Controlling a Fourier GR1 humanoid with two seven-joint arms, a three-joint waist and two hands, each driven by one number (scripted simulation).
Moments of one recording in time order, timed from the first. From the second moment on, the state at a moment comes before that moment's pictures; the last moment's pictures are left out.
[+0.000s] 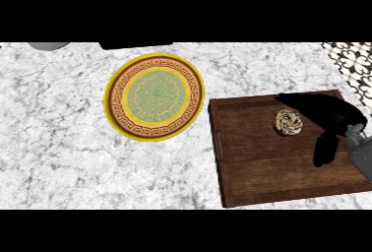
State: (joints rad) left arm 1.04 0.09 -0.15 -2.04 -0.01 -0.10 0.18; right arm -0.57 -0.85 0.63 -1.38 0.31 0.43 0.28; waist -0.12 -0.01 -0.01
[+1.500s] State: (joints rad) left arm 1.20 0.14 -0.09 -2.04 -0.05 -0.13 0.21; right arm -0.50 -0.78 0.56 -1.25 0.41 0.20 0.57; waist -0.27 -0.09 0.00
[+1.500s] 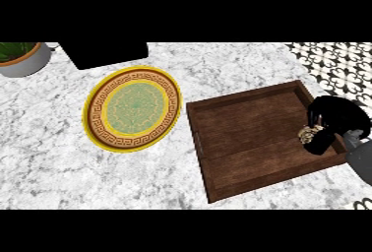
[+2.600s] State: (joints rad) left arm 1.13 0.17 0.08 -2.01 -0.13 -0.12 0.20; right arm -0.64 -0.50 0.50 -1.57 0.50 -0.15 0.83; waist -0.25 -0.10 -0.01
